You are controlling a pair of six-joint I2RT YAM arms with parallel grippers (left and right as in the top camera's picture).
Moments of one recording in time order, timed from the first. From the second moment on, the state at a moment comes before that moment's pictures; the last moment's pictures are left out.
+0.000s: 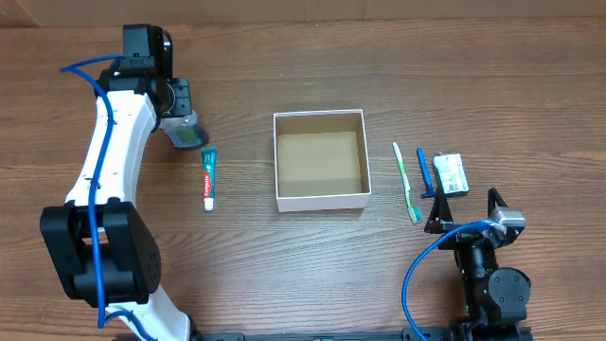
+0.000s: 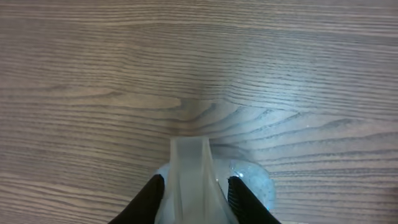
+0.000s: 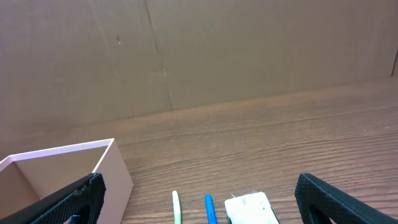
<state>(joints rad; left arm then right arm) 0.04 1.89 1.61 -0.81 -0.12 -0.04 0.05 0.01 0.02 -0.03 0.05 0.17</state>
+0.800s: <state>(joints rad) -0.47 1.48 1.65 -0.77 -0.09 -0.27 0.05 0.01 0.02 -0.03 0.05 0.17</state>
